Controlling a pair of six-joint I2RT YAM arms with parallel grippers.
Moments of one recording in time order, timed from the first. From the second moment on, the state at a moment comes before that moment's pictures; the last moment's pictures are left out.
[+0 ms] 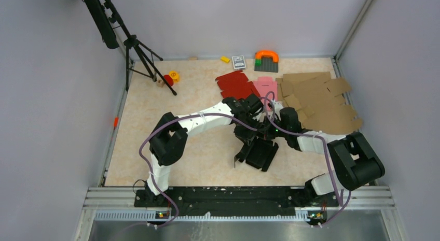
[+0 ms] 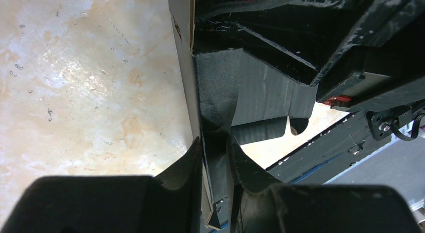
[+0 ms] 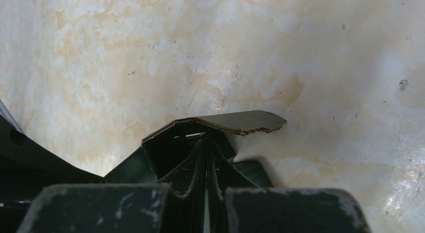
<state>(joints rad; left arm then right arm) -0.93 1.99 1.62 -0.84 0.18 -0.42 0.40 1.44 0.48 0.32 -0.42 0.41</state>
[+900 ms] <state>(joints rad) -0.94 1.99 1.62 -0.84 0.17 -0.42 0.32 1.25 0.48 0.24 -0.26 0.29</state>
